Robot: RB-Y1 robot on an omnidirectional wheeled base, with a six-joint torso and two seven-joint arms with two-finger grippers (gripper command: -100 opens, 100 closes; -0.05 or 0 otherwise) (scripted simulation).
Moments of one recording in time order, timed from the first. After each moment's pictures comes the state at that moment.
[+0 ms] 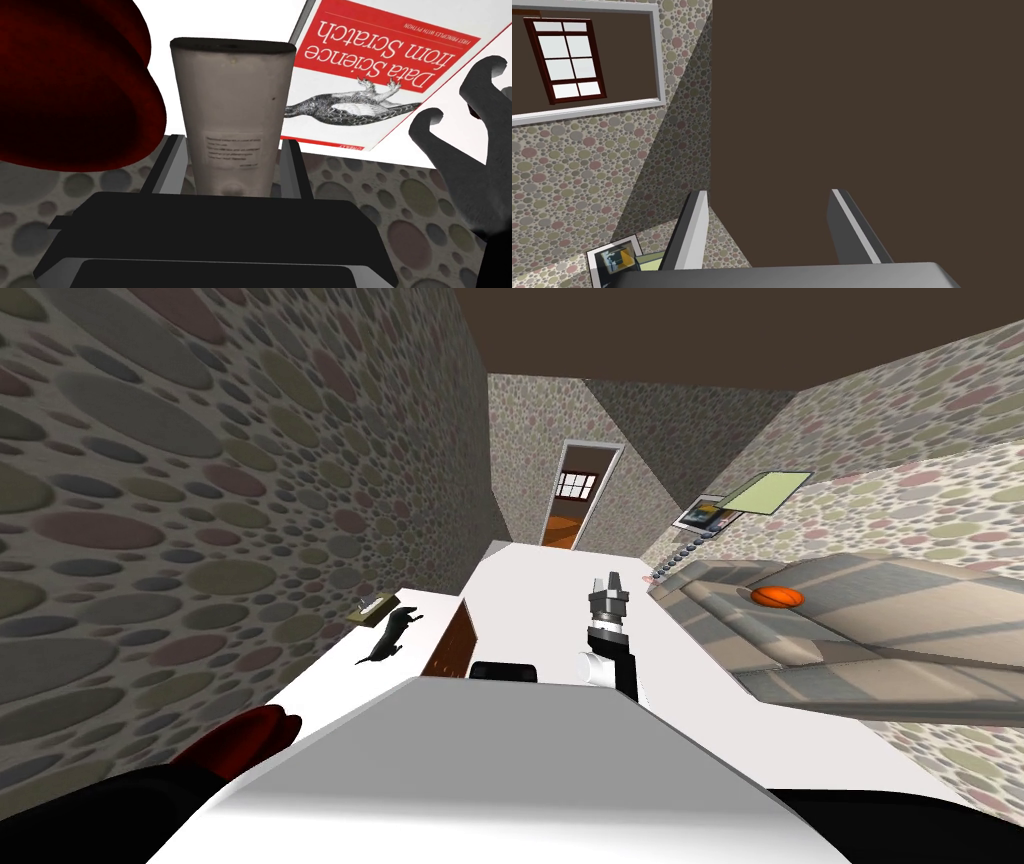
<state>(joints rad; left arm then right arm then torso) 1.29 1.65 -0.49 -1.34 0.62 -0.20 0.83 0.48 -0.01 -0.02 -2.22 -0.08 -0.36 0.06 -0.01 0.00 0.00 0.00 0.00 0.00</state>
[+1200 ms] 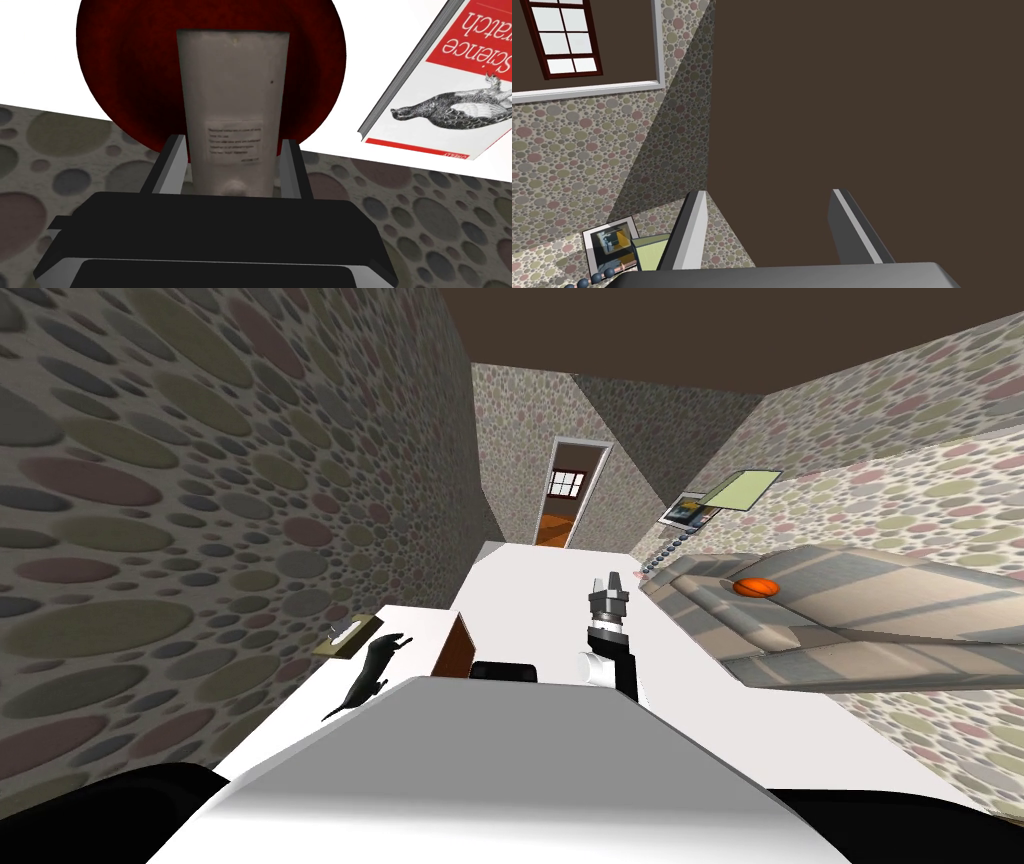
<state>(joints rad) 1.28 1.64 -0.56 -1.19 0.37 -0.51 1.12 0.48 -0.01 -0.02 -2.22 -0.08 -0.36 0.06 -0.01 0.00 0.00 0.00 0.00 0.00</state>
